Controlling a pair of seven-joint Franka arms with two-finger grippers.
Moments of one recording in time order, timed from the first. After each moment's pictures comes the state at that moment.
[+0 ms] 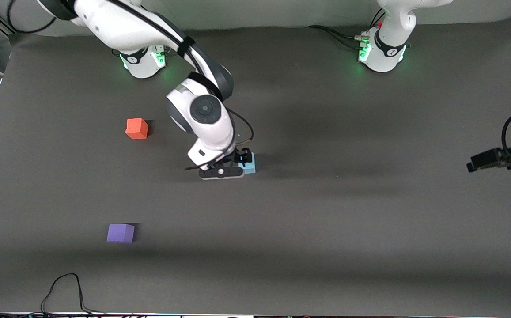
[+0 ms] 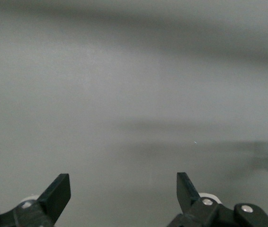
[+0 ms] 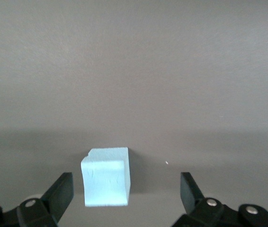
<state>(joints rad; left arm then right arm) 0.03 0.22 0.01 -1.35 -0.08 1.56 -0.04 0.41 0.60 0.32 -1.63 -0.26 2.21 0.83</state>
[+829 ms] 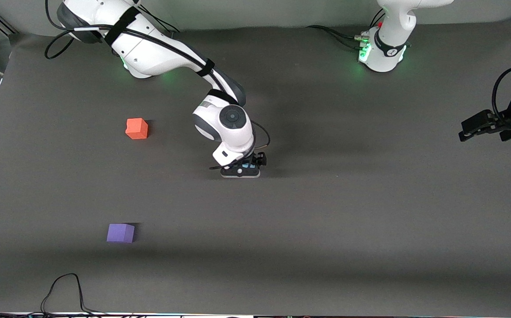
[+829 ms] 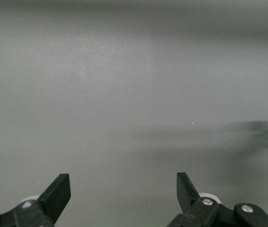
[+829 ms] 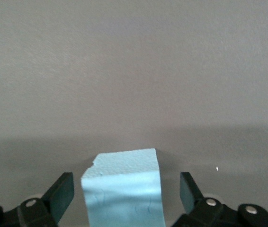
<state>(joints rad) -0.01 0.06 -0.01 -1.52 -0.04 1.58 -0.02 0.46 0.72 0.32 -1.68 -0.37 2.39 1.03</state>
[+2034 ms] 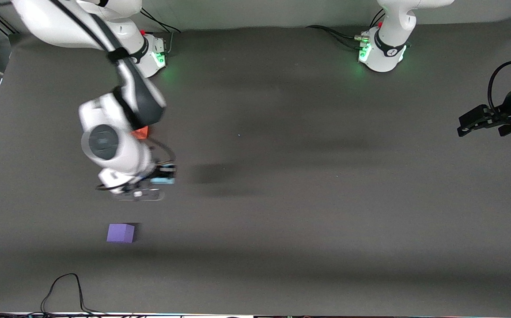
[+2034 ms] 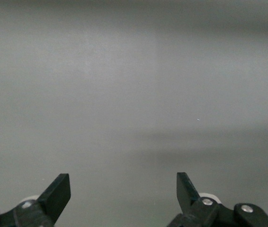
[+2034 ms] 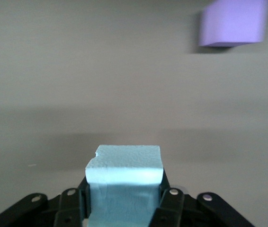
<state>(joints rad) -0.03 0.02 0.02 -1.58 -0.02 1.60 -0.02 0.11 0.33 0.15 -1.79 -0.08 2.03 0.33</state>
